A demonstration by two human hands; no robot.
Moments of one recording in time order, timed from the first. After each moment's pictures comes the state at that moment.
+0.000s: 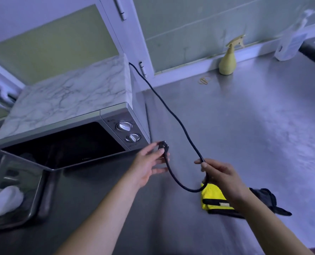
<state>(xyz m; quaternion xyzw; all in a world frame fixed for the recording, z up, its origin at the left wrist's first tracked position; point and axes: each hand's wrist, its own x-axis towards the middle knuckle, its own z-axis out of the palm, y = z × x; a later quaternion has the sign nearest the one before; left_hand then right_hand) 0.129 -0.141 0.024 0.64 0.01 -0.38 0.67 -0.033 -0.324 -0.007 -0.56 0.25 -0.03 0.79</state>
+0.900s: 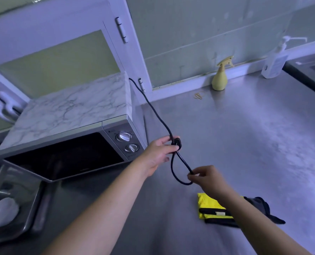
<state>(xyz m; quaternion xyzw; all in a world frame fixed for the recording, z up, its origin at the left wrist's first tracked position) 0.130 -0.197 0.084 0.73 -0.10 -0.40 0.55 -0.011 -0.324 0.002 -0.78 0.29 0.05 0.56</state>
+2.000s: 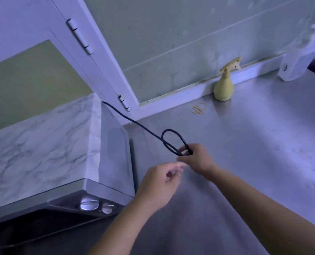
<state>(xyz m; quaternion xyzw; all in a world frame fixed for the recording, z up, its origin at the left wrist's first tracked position) 0.219 -0.288 0.041 0.86 -0.29 -0.24 0.35 0.212 -0.459 -0.042 -0.76 0.28 0.02 0.59</state>
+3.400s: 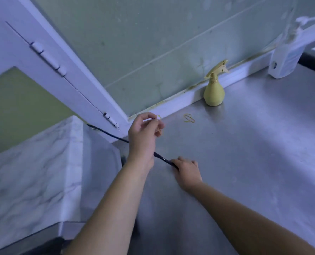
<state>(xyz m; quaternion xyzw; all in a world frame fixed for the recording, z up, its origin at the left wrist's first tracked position) 0.321 -0.407 0.070 0.70 -0.09 -0.14 0.70 0.248 -0.461 -0.109 -0.91 0.21 0.00 0.35</state>
